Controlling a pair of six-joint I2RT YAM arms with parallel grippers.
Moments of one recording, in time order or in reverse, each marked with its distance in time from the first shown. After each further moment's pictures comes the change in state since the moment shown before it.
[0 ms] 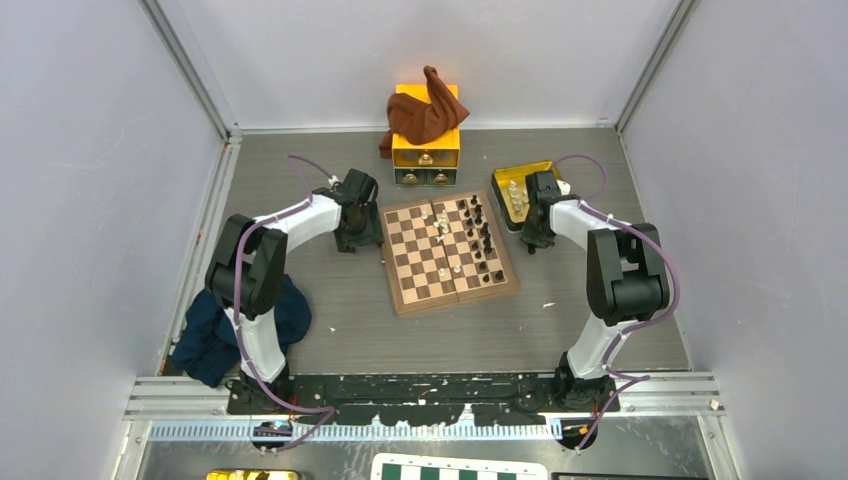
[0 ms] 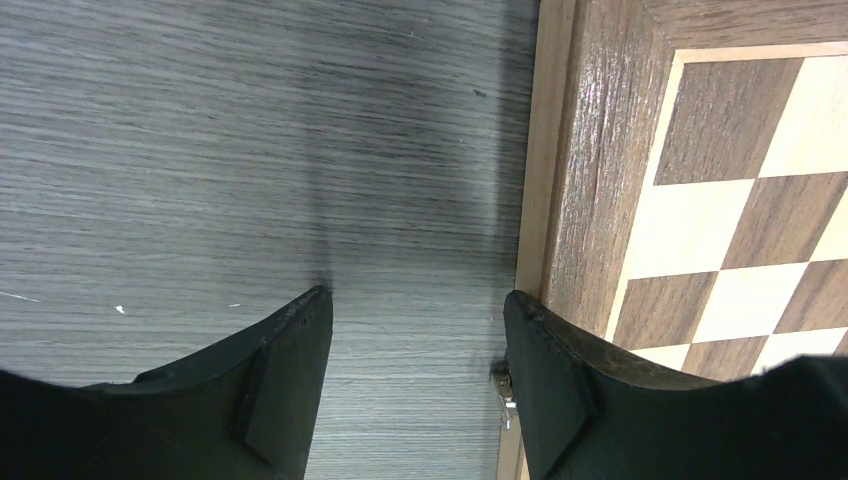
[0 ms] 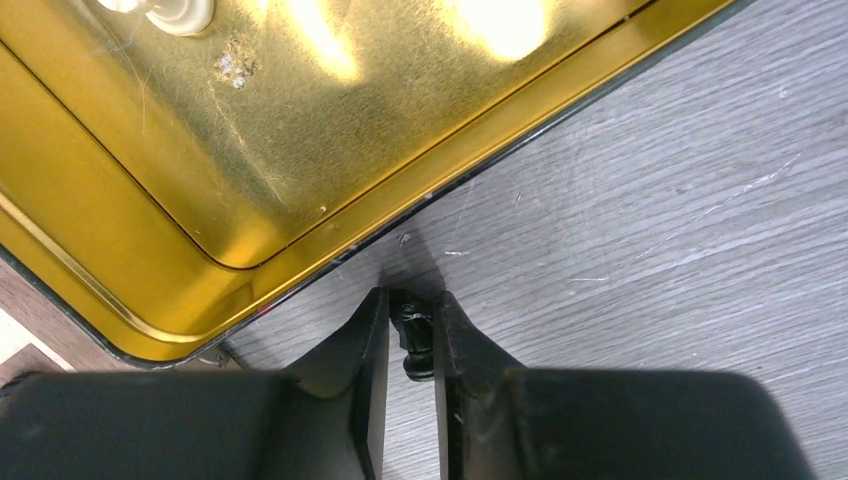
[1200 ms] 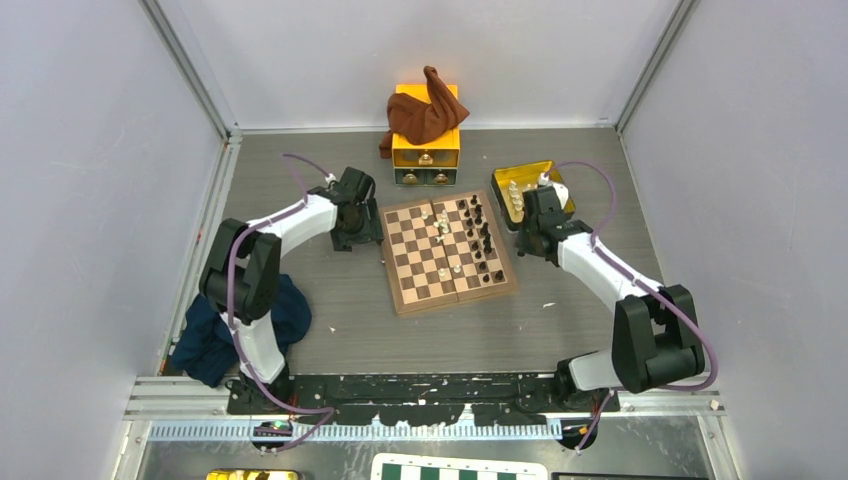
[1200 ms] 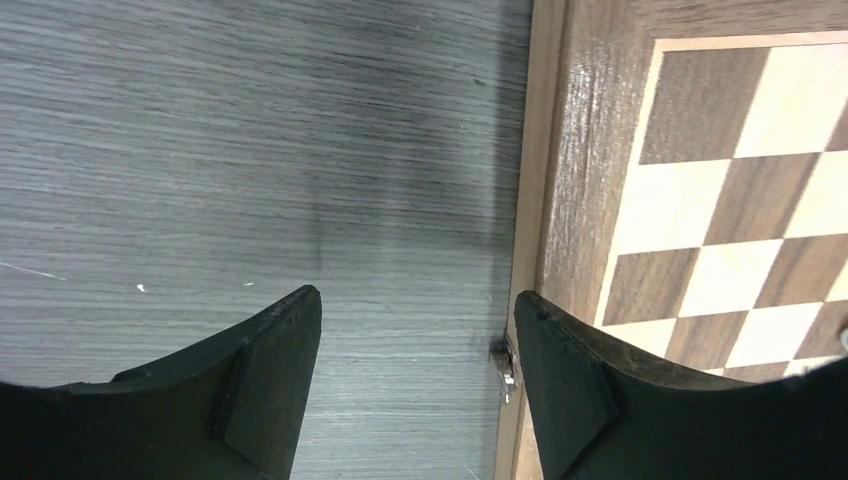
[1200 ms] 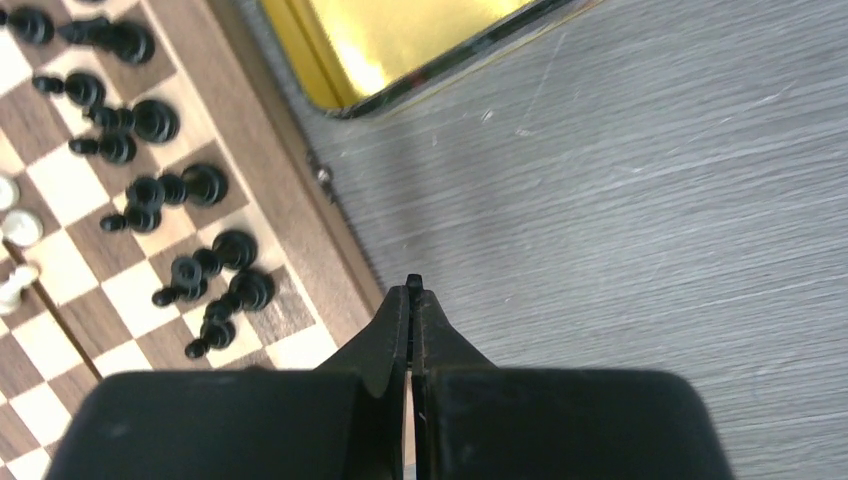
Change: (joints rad) left arm 0.002 -0.032 -0.009 -0.012 0.002 0.001; right arm 0.105 -0.362 -0.183 0.034 -0.005 0.010
